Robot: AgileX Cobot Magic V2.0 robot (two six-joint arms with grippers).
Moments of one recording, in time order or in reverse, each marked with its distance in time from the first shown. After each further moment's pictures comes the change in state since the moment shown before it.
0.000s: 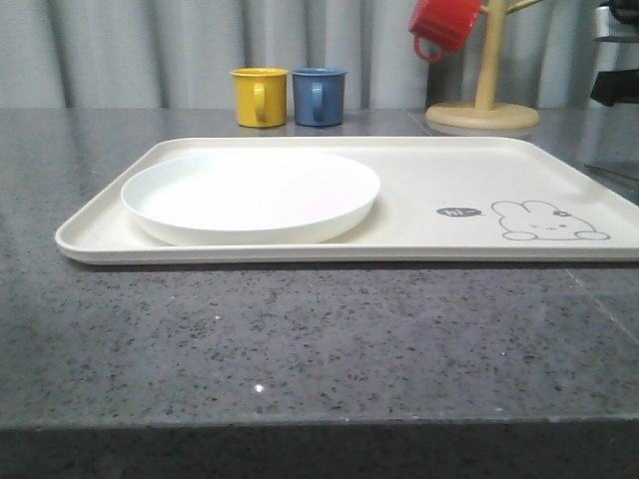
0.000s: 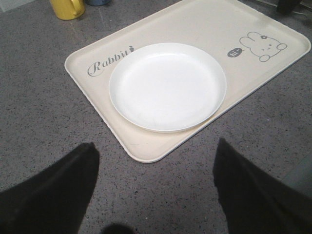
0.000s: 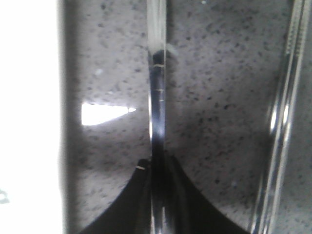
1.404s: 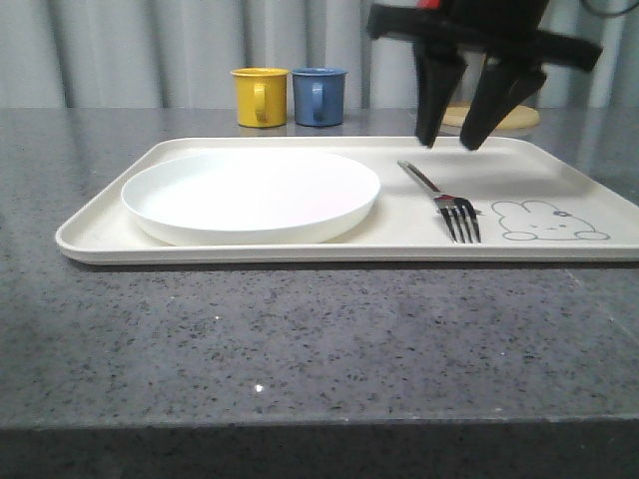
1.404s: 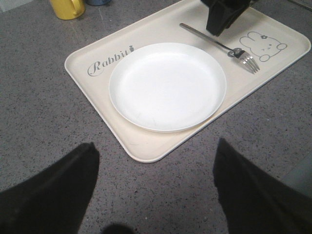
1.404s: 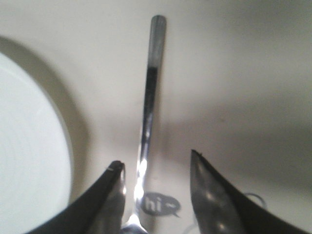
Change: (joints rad) left arm 0.000 0.000 0.000 0.000 0.000 0.000; right arm 0.379 0.056 -0.219 -0.019 0.000 0.363
